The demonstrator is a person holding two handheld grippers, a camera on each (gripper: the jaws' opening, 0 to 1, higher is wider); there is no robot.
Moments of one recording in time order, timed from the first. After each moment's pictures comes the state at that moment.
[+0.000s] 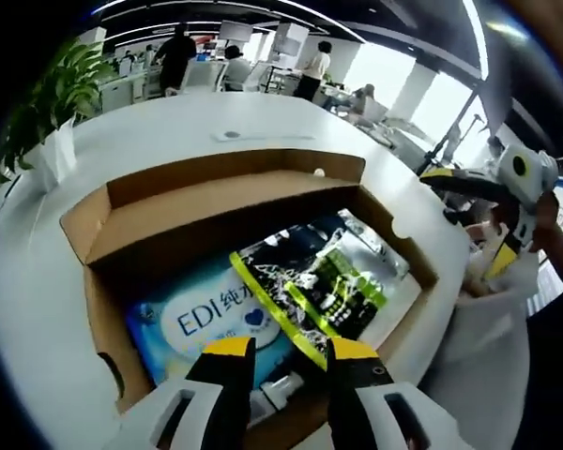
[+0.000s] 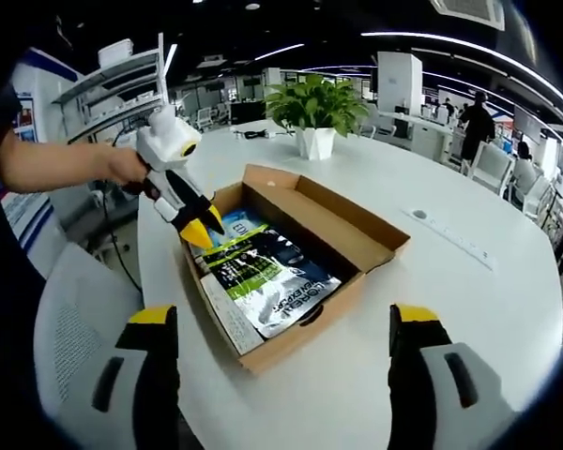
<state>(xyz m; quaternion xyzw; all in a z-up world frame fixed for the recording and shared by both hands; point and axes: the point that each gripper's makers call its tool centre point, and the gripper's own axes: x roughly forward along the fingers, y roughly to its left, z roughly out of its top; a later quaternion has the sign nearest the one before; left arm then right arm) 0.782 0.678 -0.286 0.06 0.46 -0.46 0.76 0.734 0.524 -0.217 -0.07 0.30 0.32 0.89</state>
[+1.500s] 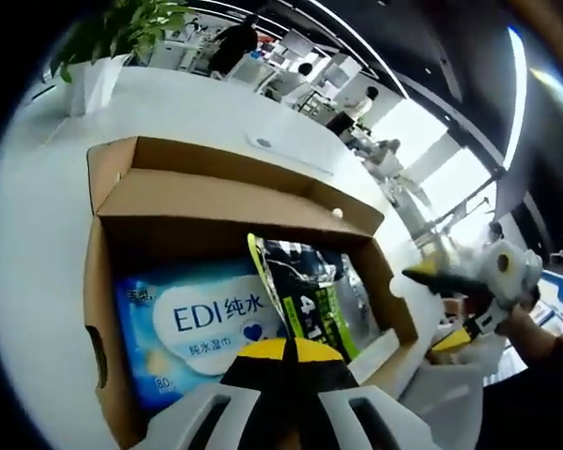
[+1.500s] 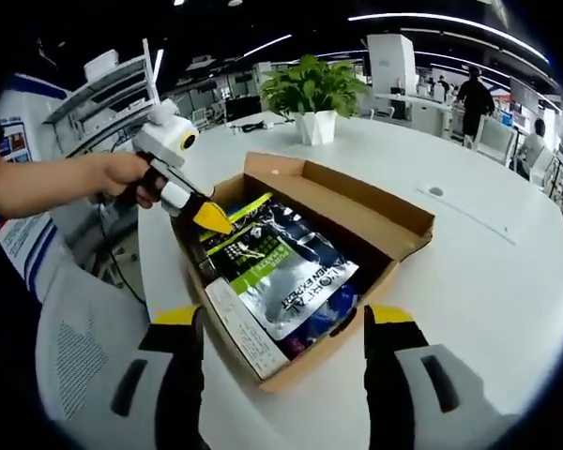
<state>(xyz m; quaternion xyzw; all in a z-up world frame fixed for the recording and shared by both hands) 0.788 0.679 -0.265 -0.11 0.47 -0.42 0.77 0.747 0.554 -0.246 -0.02 0.33 0.32 0.89</state>
